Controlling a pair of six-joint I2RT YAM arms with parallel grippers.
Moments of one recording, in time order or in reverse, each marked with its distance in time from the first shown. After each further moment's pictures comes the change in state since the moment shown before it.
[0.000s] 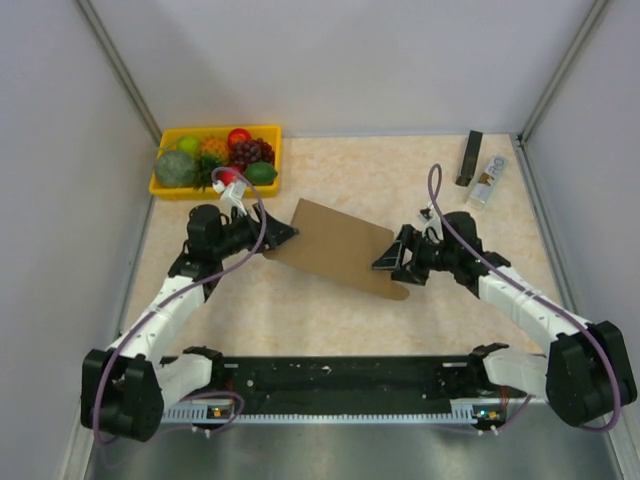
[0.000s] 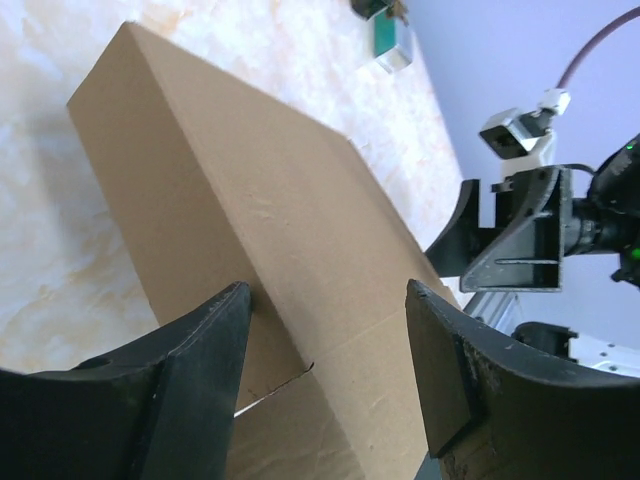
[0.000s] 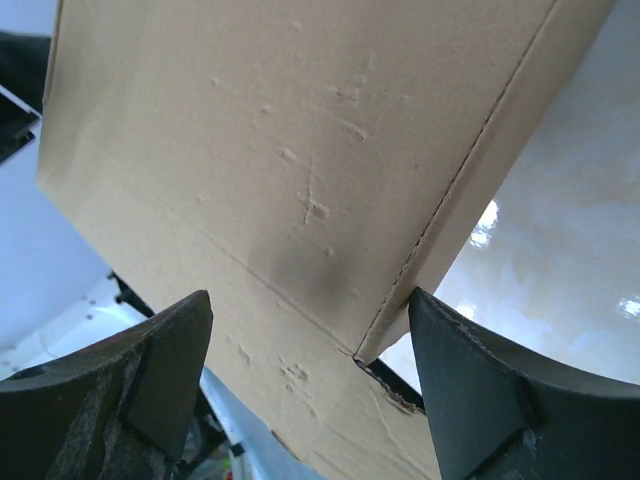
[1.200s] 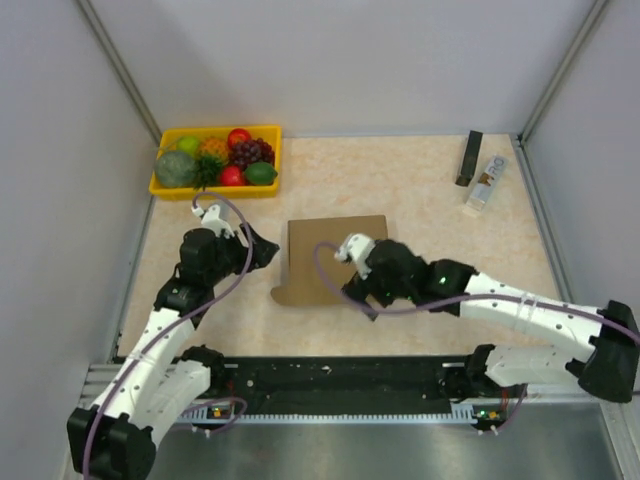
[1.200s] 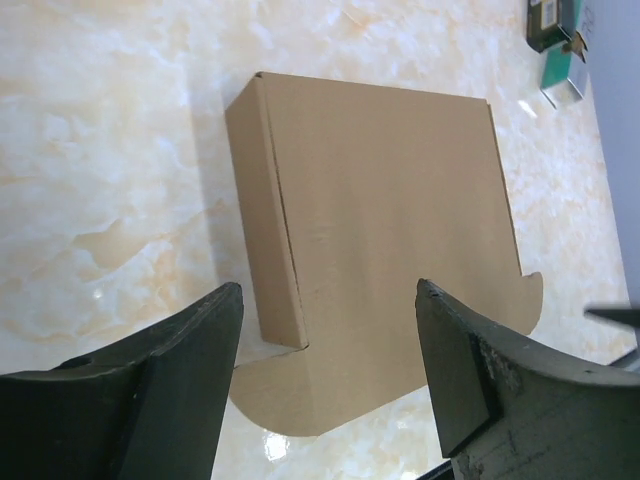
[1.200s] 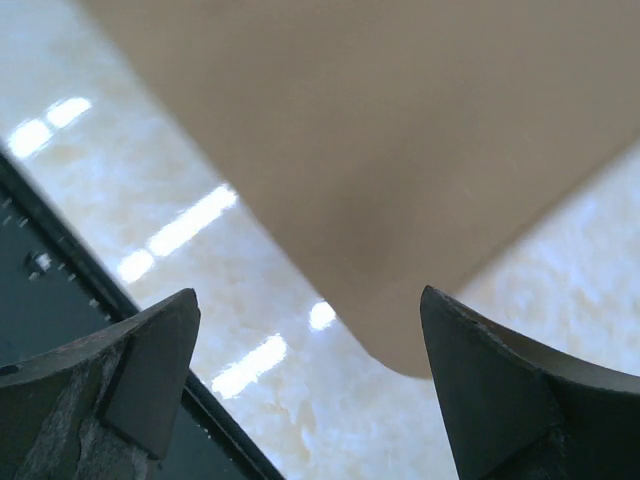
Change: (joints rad) left arm -0.032 -0.275 -0.077 -0.302 -0.381 0.097; right arm 0.518 0.010 0.304 -0.432 0.706 -0.732
